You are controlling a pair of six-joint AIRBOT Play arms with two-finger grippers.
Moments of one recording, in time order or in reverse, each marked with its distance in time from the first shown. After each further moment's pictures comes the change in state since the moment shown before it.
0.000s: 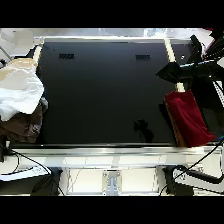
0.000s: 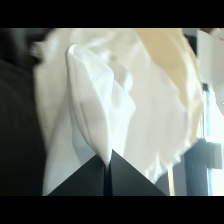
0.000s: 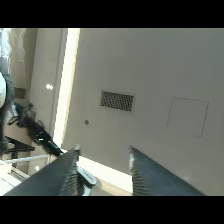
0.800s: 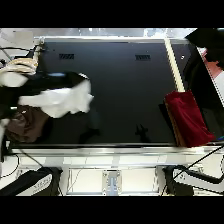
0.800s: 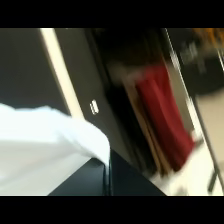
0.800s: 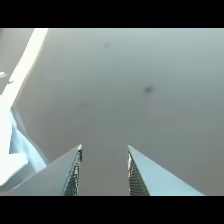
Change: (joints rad) left arm -1.141 0.200 0.038 -0.213 -0.443 0.447; right arm -0.061 0.010 0.534 -0.250 0.031 -0.013
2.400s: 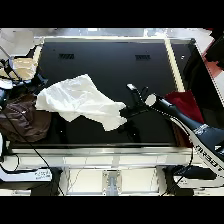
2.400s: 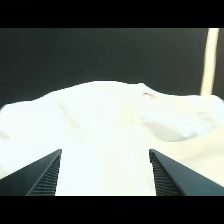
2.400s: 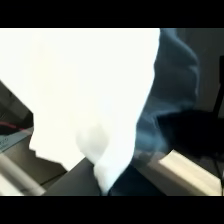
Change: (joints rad) left arm 0.601 -0.285 0.024 0.326 0.309 0.039; right arm 0.613 -0.152 -1.016 0.145 -0.526 -0.151
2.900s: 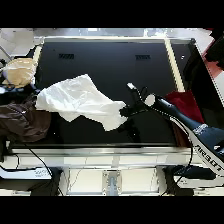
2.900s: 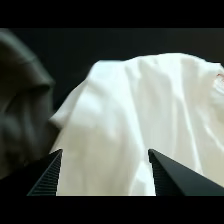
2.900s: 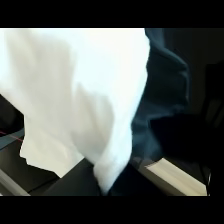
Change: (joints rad) left arm 0.178 -0.013 -0.002 0.132 -0.224 -0.170; right arm 0.006 -0.003 0.017 -0.045 -0.029 0.005
